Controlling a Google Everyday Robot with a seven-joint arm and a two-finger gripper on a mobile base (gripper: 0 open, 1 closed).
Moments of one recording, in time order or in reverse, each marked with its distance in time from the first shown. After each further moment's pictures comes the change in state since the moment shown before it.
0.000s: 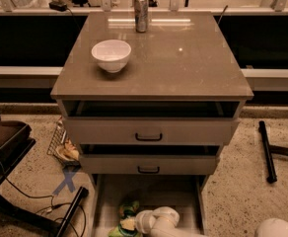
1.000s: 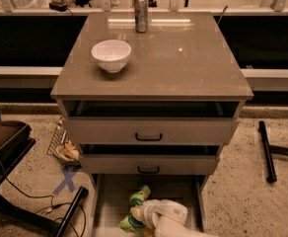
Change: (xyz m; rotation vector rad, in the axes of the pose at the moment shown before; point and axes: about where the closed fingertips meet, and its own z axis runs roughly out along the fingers) arm -0.078 0.030 -0.159 0.219 -0.060 -0.099
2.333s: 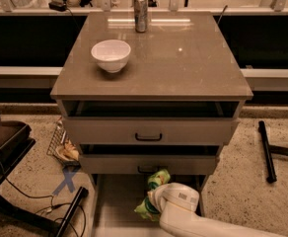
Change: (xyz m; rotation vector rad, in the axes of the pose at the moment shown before) arm -0.061 -0.044 -0.122 0.252 0.040 0.023
